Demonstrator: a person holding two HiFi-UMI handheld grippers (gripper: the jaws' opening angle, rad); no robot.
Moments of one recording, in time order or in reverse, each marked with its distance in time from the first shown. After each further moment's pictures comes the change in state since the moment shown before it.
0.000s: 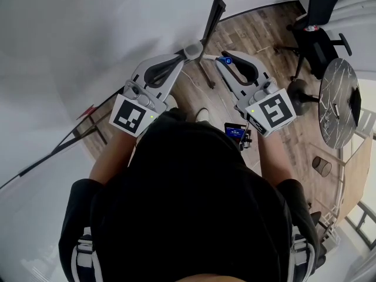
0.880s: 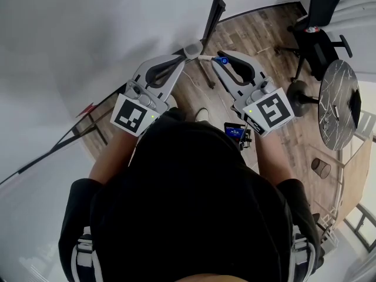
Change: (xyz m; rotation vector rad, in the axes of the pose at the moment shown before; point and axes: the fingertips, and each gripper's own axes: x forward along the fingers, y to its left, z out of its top) left arm 0.003 -0.007 0.002 -0.022 -0.007 0.013; right arm 0.000 0.007 0.007 0.029 -0.032 0.034
